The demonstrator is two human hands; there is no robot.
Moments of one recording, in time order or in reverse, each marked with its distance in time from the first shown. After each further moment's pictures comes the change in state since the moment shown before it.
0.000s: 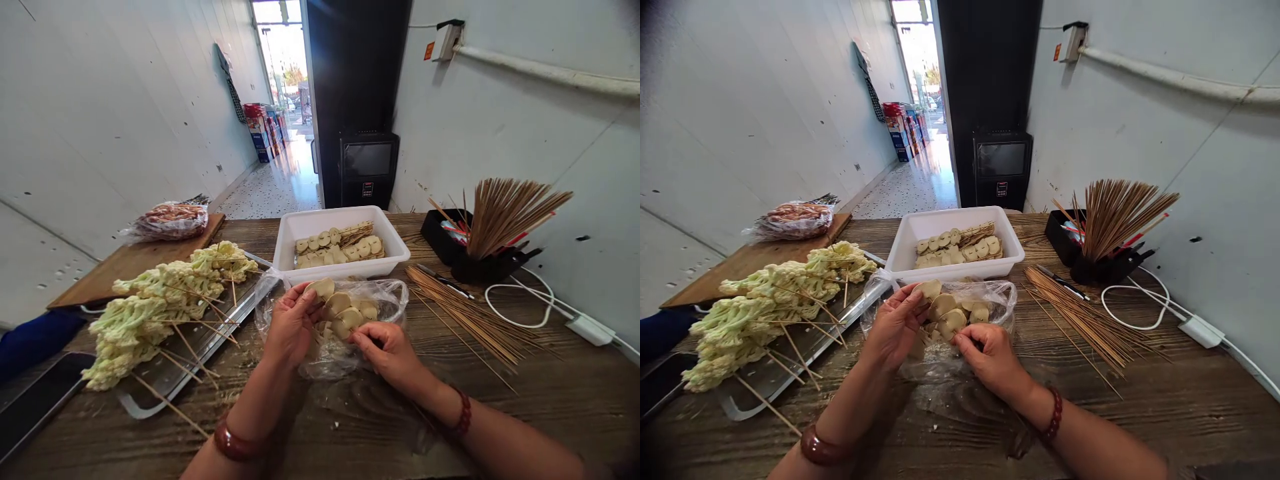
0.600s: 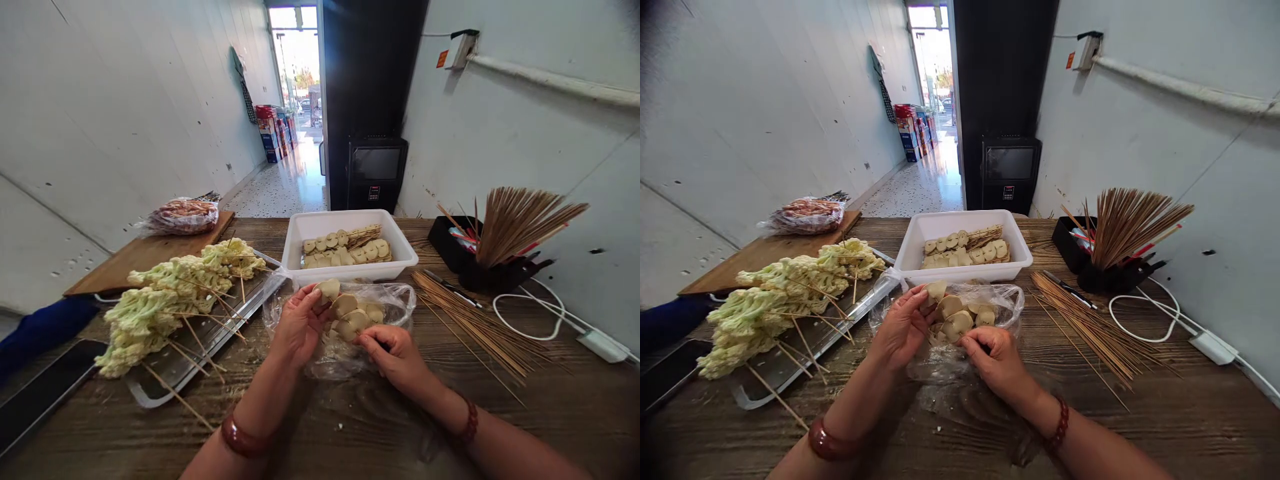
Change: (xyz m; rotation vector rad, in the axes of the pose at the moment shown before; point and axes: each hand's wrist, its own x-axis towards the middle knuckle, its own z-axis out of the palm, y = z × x) left_hand 0.000 -0.002 -0.005 -0.064 -0.043 -0.053; right_hand 0.000 0.002 0.000 0.042 -0.039 -0.016
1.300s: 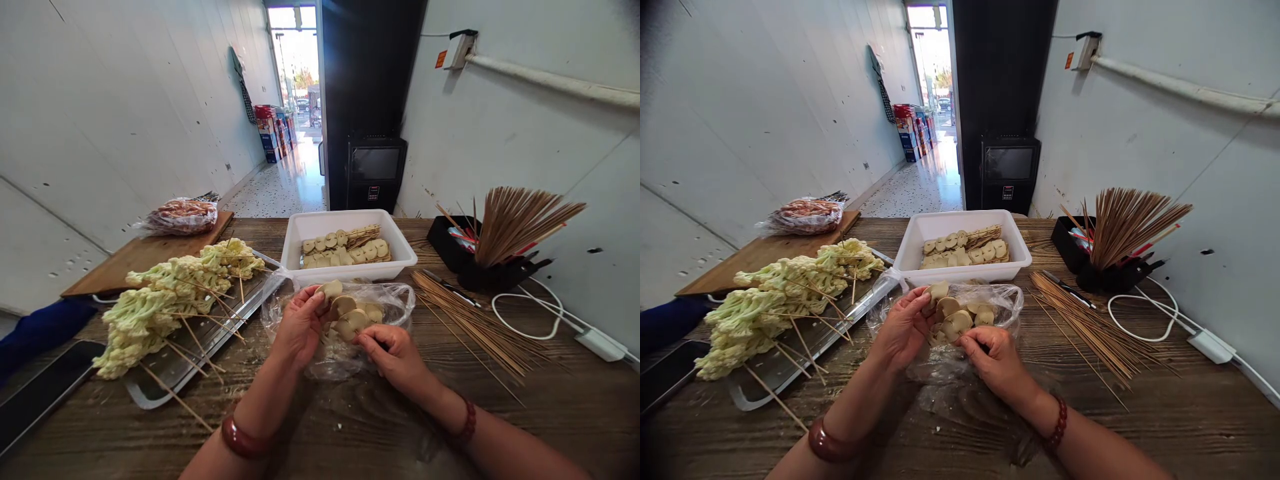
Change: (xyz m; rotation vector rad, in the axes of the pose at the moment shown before) left_hand -0.002 -0.002 0.005 -0.003 0.015 -0.004; right_hand 0.000 0.000 -0.001 0.000 -0.006 0.002
